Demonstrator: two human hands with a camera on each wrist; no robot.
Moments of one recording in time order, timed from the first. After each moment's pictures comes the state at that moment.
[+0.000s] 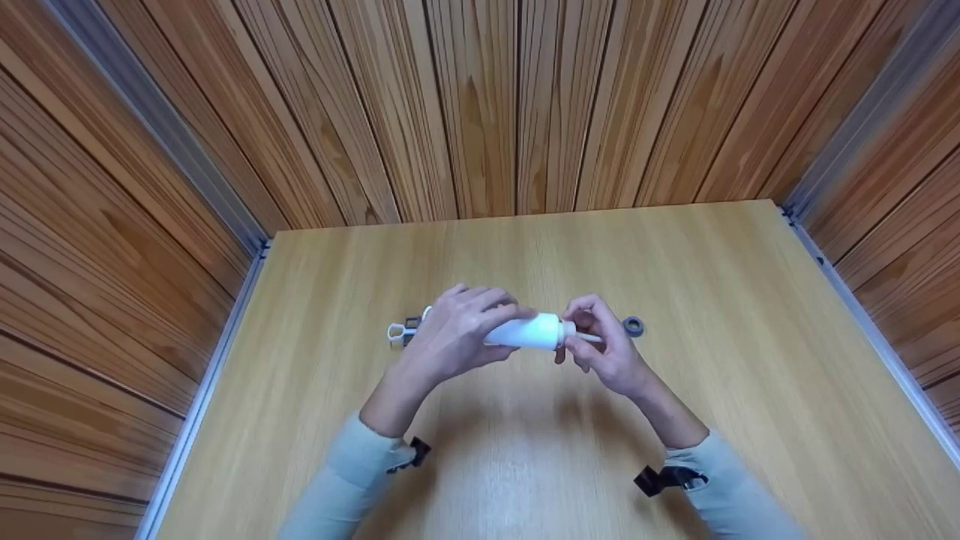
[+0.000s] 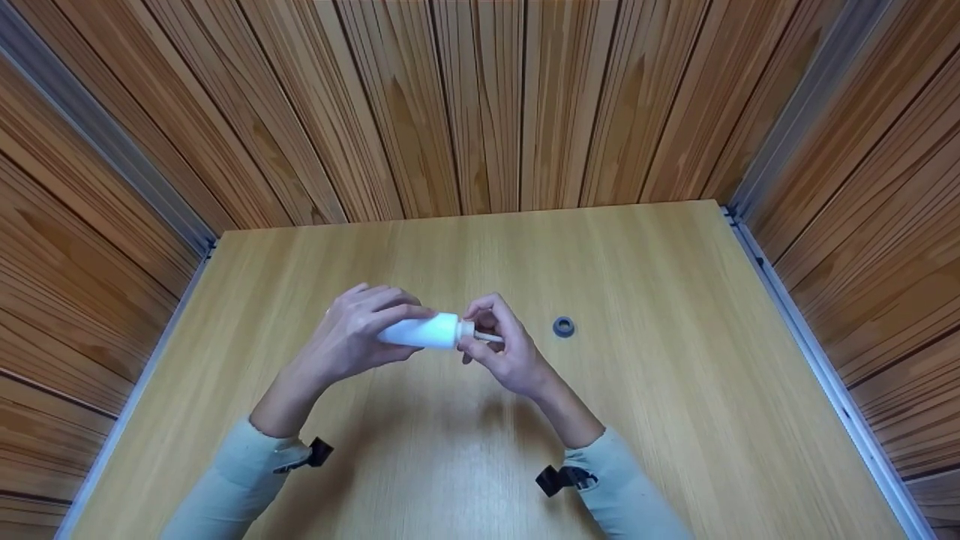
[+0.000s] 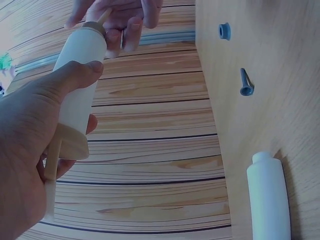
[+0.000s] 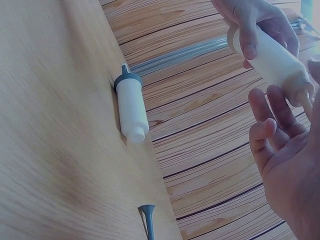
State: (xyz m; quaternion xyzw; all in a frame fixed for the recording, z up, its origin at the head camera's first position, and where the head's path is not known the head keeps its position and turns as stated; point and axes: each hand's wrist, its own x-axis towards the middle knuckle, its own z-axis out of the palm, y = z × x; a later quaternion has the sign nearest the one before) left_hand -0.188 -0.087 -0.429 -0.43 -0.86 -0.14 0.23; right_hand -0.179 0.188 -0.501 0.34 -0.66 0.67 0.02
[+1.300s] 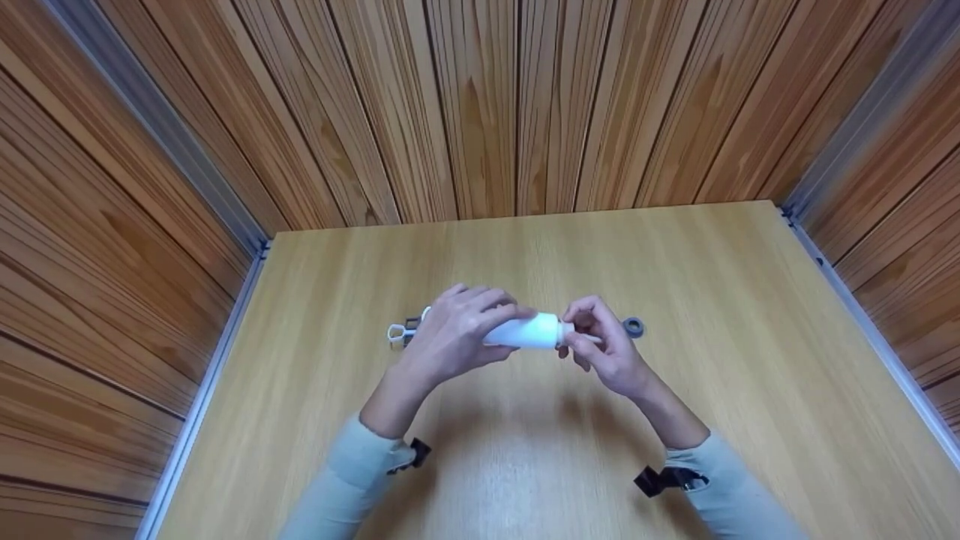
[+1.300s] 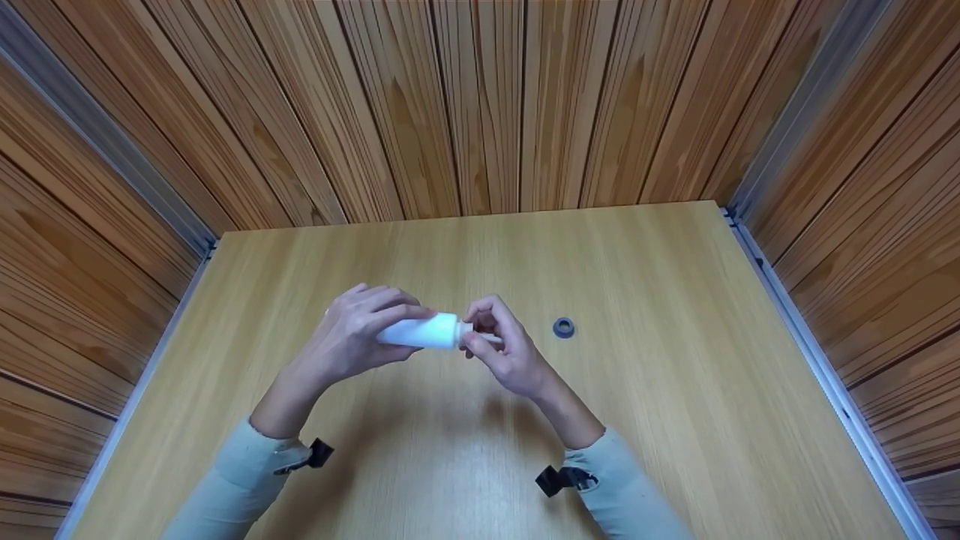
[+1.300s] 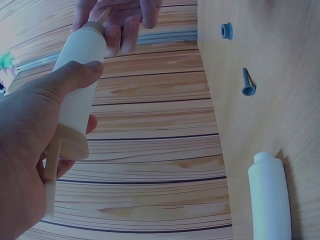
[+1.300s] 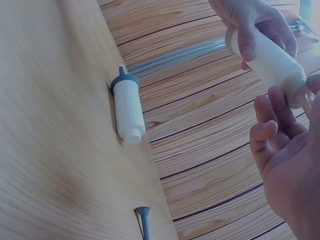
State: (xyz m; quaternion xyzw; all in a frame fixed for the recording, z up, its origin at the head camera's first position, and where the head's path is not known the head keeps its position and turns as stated) left_hand -0.191 -0.088 -0.431 -0.44 -0.85 -0.14 0.25; right_hand -0.177 0.186 -0.499 0.34 -0.66 0.67 0.03
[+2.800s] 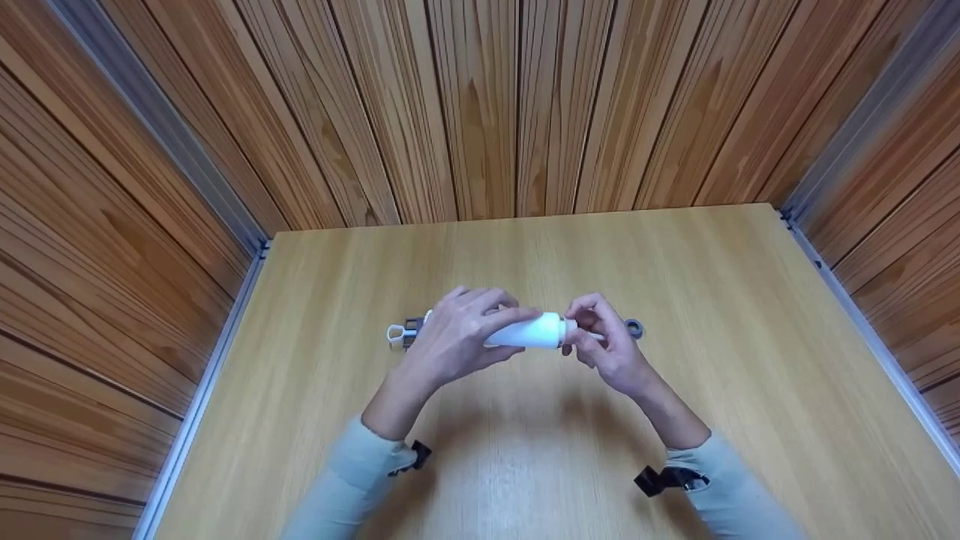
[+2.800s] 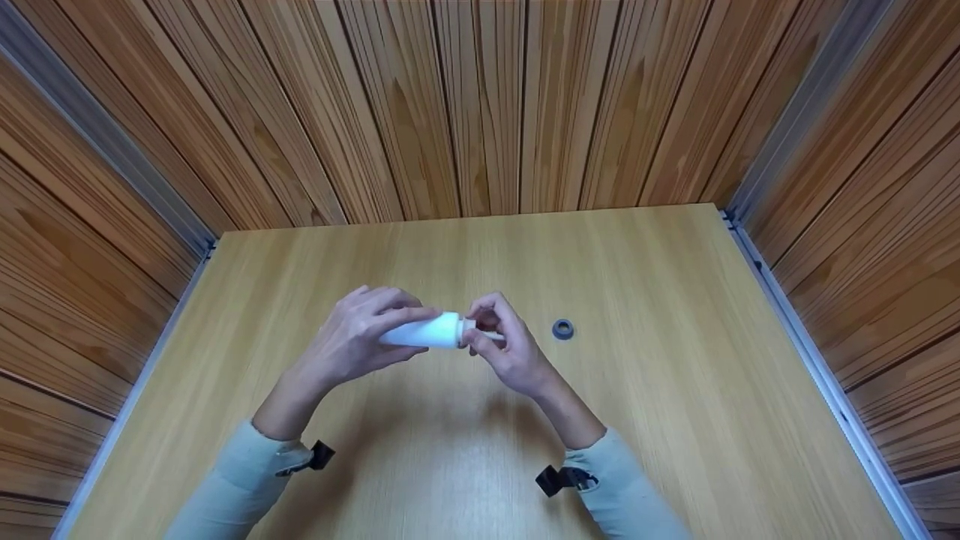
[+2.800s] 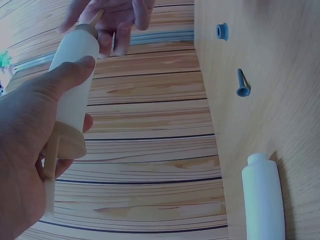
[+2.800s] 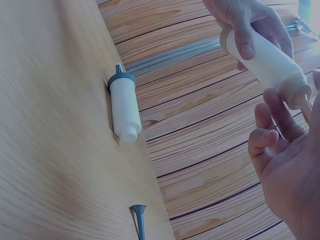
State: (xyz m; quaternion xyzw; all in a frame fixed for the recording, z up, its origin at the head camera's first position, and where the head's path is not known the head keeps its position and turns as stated) left_hand -0.190 -0.086 -0.437 -0.44 -0.85 -0.16 0.26; right_hand -0.178 0.188 -0.495 0.32 -0.67 0.67 0.03
